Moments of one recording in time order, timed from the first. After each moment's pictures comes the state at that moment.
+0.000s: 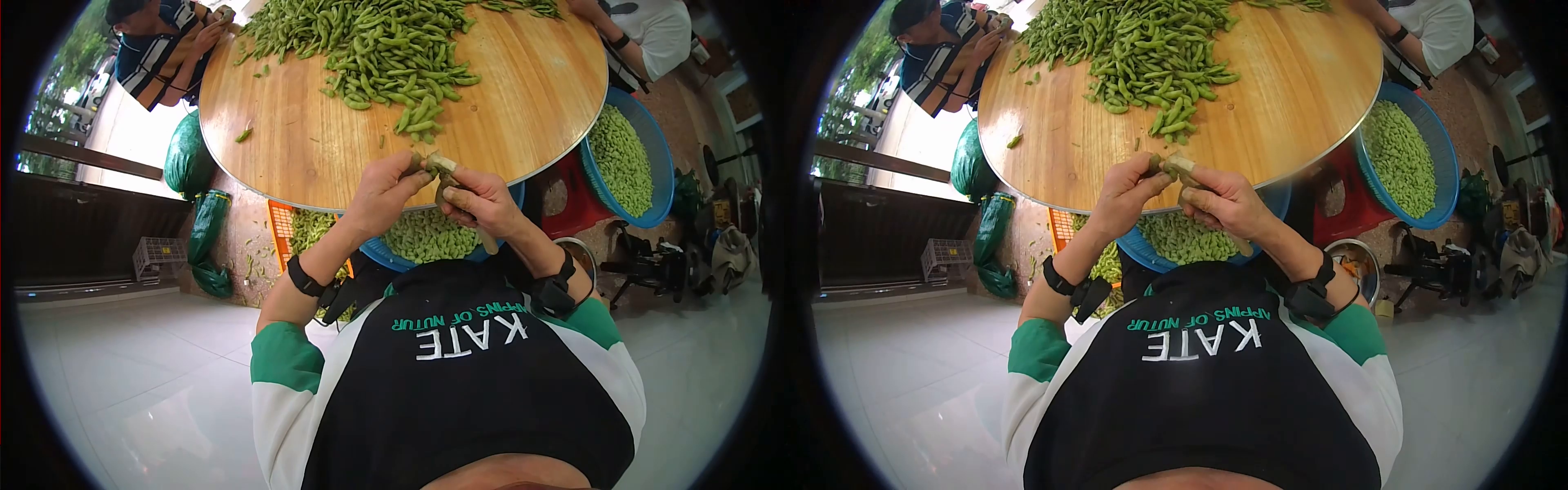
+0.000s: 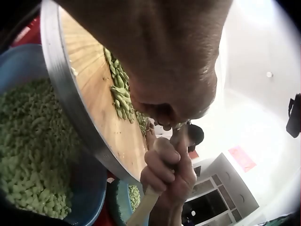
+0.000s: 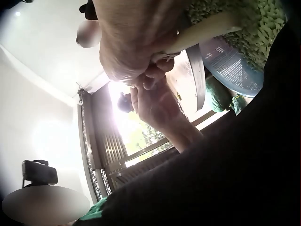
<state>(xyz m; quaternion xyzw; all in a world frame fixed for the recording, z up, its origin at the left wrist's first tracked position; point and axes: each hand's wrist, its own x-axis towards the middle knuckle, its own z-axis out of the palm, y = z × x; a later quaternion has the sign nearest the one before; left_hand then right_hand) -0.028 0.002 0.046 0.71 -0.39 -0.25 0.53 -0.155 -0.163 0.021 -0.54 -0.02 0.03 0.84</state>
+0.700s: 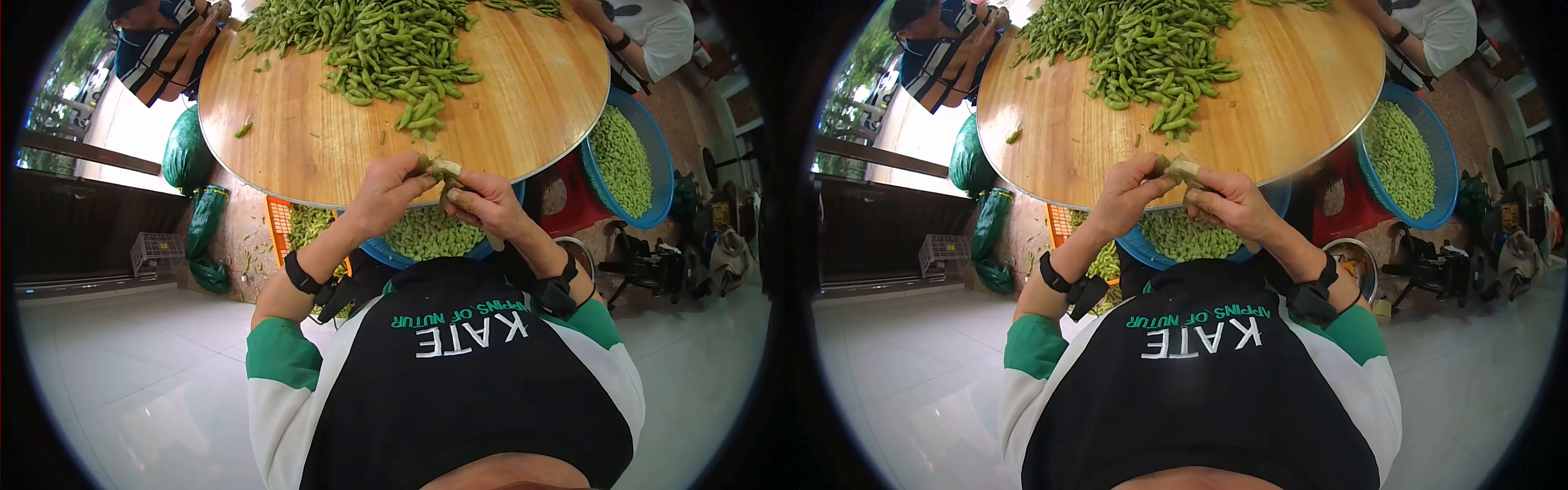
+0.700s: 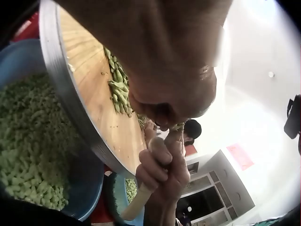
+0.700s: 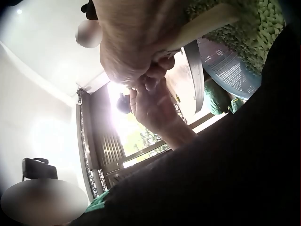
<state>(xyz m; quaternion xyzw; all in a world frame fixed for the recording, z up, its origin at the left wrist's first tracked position) -0.031 0.003 0.059 0.71 -0.37 -0.33 0.51 -0.163 -0.165 0.028 -0.60 0.00 0.03 0.80</state>
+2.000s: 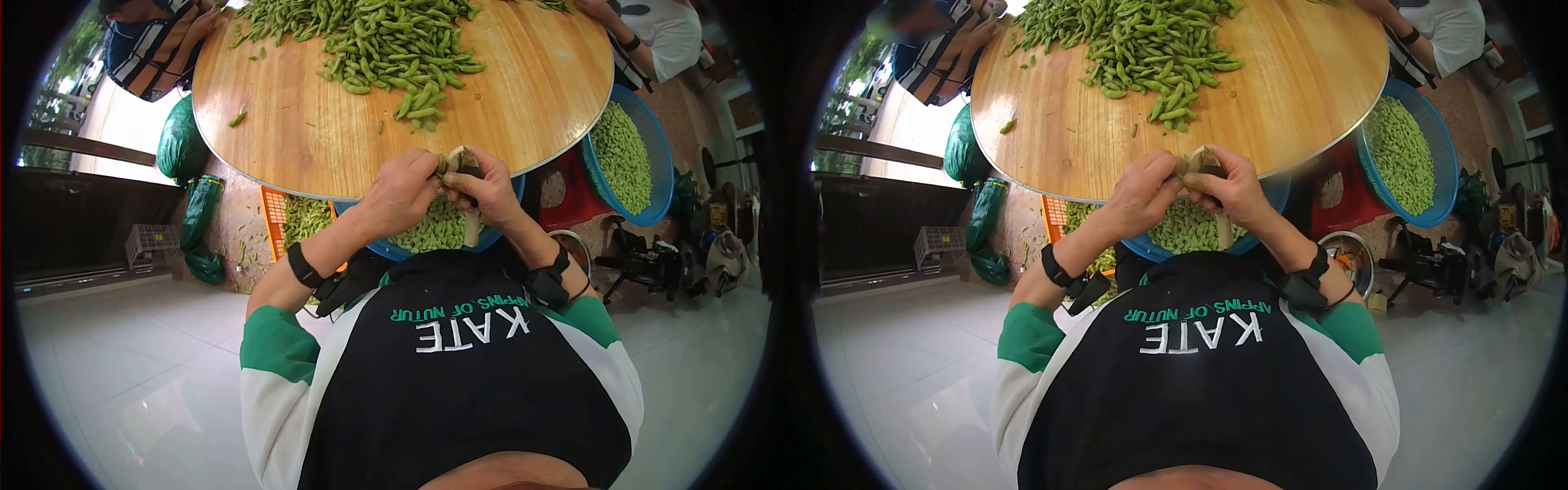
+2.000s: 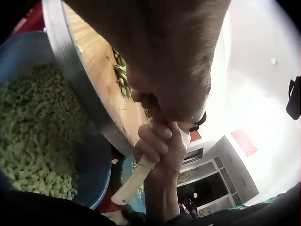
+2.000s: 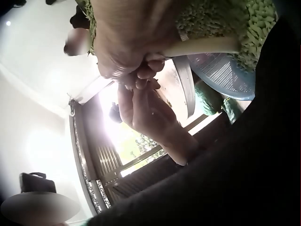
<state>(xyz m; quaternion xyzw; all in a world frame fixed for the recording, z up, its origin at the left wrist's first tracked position) -0.043 -0.007 0.041 0.72 -0.56 -0.06 0.41 -0.149 -0.165 0.010 -0.53 0.09 -0.02 0.84</state>
